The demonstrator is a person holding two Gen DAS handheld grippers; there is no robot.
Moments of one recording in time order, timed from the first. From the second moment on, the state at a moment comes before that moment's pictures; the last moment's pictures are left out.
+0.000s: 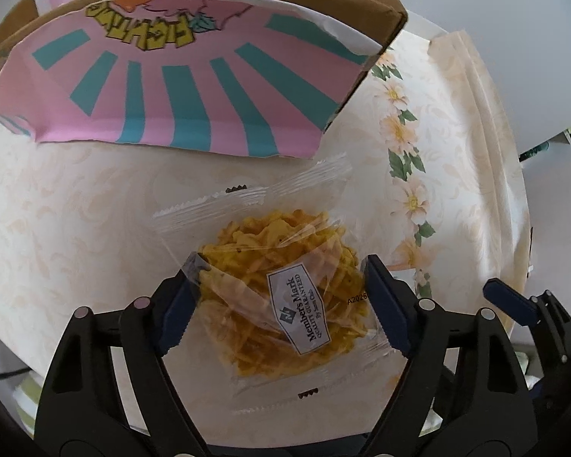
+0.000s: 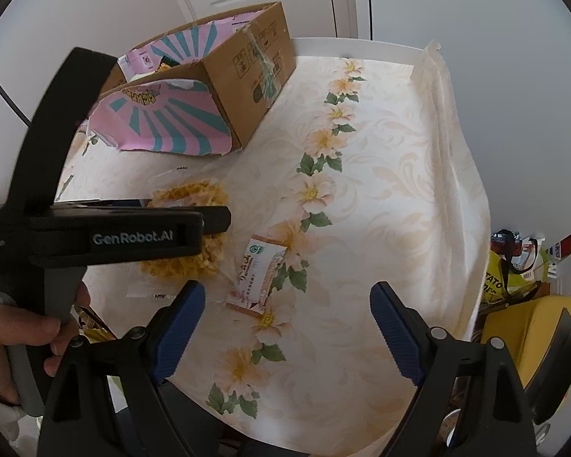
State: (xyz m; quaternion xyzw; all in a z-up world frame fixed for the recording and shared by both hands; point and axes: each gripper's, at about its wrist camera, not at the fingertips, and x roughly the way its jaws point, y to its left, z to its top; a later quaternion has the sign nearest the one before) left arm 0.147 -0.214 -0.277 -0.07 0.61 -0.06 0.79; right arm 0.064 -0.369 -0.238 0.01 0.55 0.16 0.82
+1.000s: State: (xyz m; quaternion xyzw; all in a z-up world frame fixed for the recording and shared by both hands) left arm 0.138 -0.159 -0.224 -0.02 0.57 -0.09 0.81; right arm 0.067 -0.314 -0.261 -0.03 0.55 0.06 0.83
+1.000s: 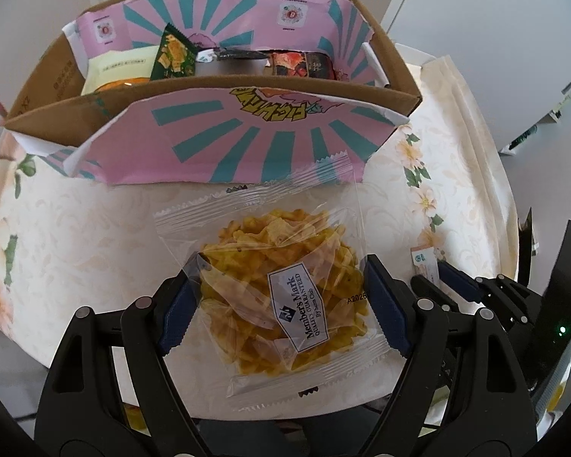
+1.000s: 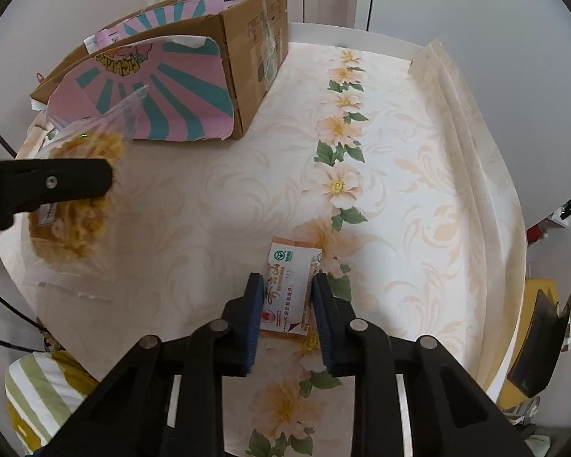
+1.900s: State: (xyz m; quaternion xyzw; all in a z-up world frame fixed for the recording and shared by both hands) left arm 0.186 -0.083 -0.082 -0.02 0.46 -0.15 0.88; right arm 0.128 -0.261 -0.097 0.02 0.43 0.07 0.90
